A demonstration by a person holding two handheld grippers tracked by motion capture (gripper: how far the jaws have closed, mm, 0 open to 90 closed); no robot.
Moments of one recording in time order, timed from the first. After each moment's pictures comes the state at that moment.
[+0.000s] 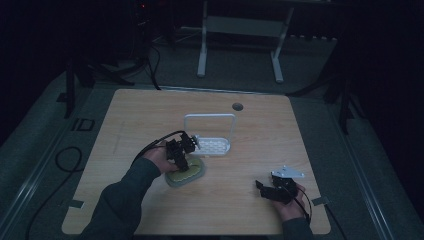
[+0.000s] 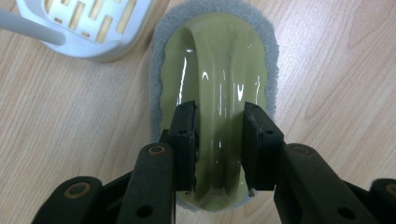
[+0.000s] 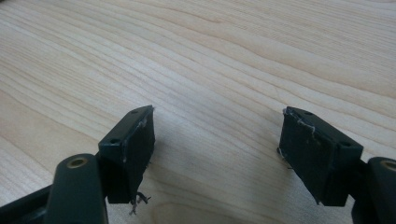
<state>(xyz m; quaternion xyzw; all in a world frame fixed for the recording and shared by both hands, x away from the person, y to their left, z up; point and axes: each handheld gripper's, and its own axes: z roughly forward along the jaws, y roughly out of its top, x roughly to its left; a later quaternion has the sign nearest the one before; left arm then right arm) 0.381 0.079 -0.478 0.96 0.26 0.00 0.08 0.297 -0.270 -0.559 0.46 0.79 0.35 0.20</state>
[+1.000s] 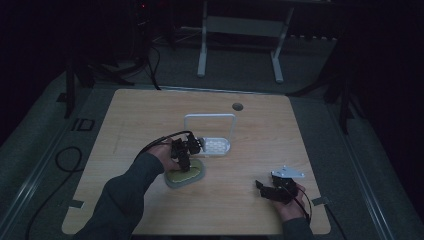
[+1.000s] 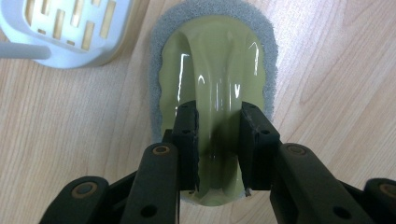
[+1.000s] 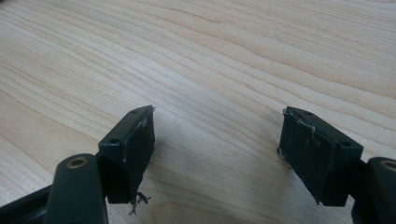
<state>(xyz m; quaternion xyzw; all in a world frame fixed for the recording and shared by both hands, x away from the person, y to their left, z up) 0.382 0.062 -0.472 0.98 0.21 0.00 0.03 0.297 -0.270 -0.559 0.46 0.79 0.35 0.20</state>
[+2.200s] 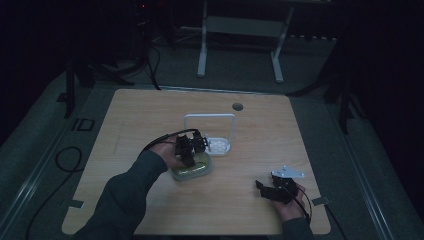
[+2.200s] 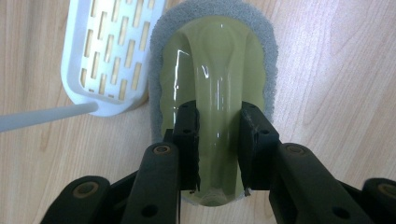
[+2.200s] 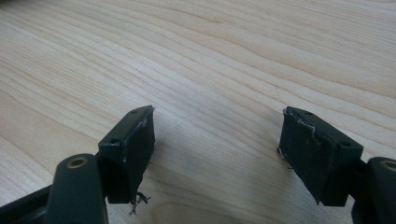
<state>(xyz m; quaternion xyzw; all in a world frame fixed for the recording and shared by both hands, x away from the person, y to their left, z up) 0.374 0.050 -0.452 0.98 0.15 0.07 0.07 0.297 -0.270 -0.559 0.46 0.79 0.35 0.20</state>
